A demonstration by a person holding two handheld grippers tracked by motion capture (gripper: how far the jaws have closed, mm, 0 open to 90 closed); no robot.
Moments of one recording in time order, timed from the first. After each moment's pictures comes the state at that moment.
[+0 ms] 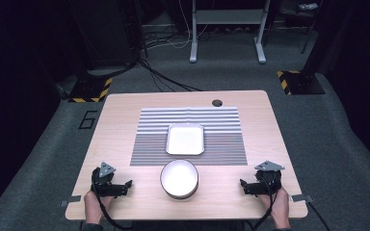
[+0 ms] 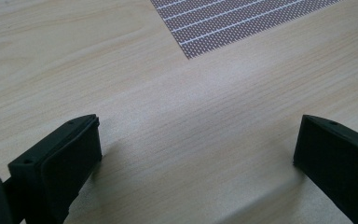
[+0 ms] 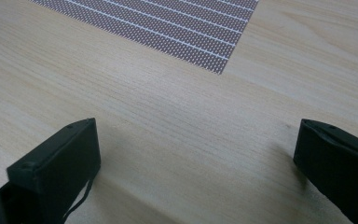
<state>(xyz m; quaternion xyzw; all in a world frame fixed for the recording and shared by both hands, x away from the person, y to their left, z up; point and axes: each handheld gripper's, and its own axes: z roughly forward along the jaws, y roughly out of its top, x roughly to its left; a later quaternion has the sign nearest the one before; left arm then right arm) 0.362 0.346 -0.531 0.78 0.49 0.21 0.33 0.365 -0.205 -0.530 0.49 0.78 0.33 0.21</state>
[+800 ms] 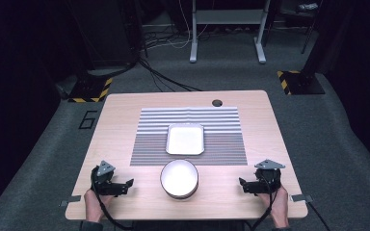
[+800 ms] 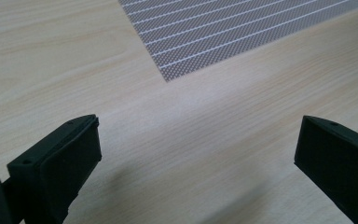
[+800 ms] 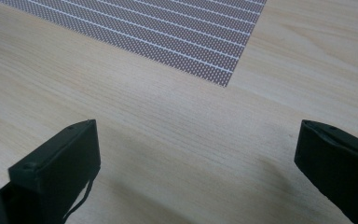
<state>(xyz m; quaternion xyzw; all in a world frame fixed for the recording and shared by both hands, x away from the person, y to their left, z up) 0.360 0.343 -0.517 0.78 0.48 0.19 0.36 0.364 -0.200 -0.519 0.50 0.77 0.34 0.20</state>
